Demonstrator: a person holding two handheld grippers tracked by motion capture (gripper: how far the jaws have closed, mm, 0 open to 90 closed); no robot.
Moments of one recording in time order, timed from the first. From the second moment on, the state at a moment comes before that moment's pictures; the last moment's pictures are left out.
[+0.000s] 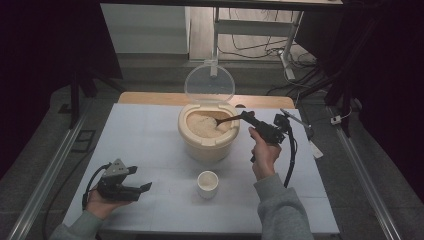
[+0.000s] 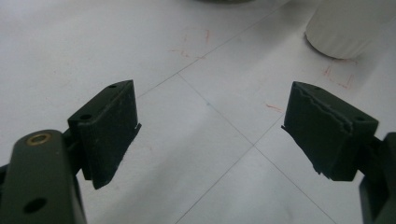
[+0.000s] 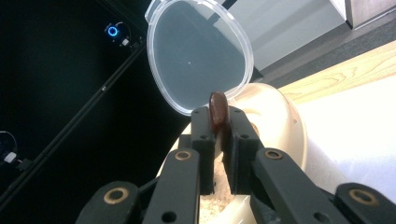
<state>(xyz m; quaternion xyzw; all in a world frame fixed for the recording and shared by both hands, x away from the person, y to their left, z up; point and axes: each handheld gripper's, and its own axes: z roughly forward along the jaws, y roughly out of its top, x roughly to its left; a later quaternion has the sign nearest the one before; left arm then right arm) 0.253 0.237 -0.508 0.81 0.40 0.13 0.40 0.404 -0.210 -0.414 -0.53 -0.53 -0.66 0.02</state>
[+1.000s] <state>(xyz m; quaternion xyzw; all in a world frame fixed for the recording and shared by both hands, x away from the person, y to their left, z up) 0.253 0.237 -0.508 0.82 0.40 0.14 0.40 0.405 -0.230 -0.417 -0.56 -0.47 -0.68 0.07</state>
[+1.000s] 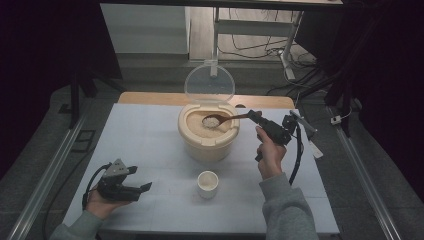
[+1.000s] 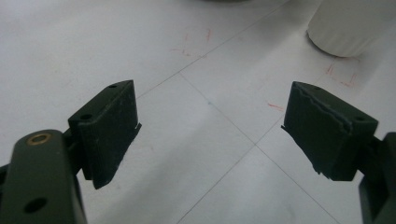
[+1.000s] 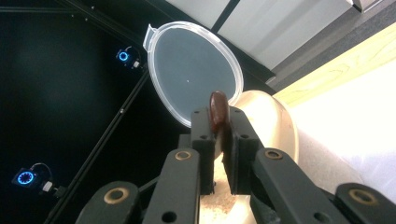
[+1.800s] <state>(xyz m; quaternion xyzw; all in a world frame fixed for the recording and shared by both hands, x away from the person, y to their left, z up) 0.253 0.237 -0.508 0.82 0.40 0.14 0.40 0.390 -0.240 -0.406 -0.55 -0.47 -0.68 0.09</state>
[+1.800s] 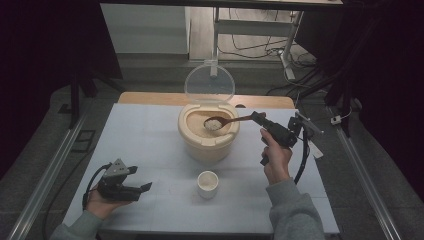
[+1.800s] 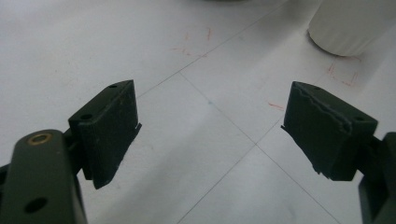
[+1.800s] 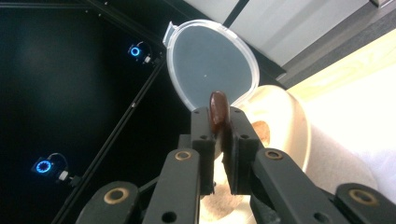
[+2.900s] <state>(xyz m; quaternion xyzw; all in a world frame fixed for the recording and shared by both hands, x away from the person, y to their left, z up) 0.253 0.238 -0.508 0.82 0.40 0.13 0.40 0.336 -0.250 -0.433 -0.52 -0.55 -0.63 0.14</state>
